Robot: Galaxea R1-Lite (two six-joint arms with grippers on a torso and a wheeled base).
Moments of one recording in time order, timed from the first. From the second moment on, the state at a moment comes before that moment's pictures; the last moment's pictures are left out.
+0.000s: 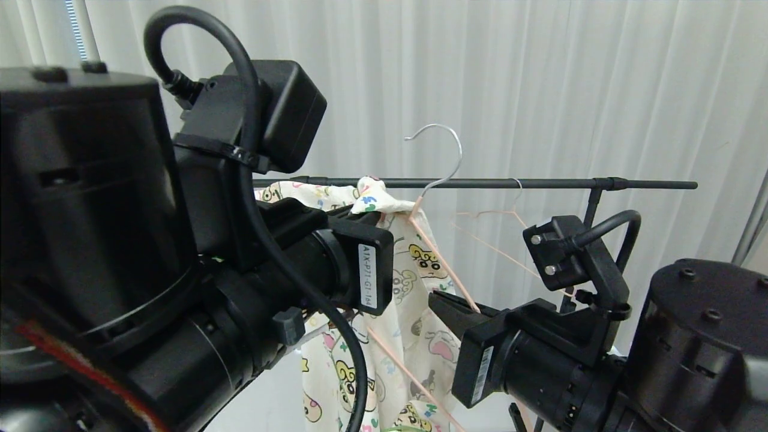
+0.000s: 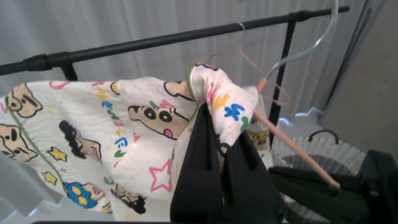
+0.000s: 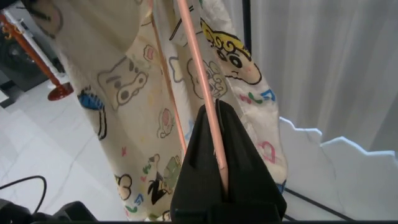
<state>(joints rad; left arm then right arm) -1.04 1.45 -0.96 -0.34 0.61 -0.04 1.19 1.60 -0.72 -0.77 -0.41 0.42</state>
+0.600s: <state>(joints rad) -1.04 1.39 -0.85 -0.33 0.60 -0.04 1.17 1.62 -0.73 -0.81 -0.45 0.37</state>
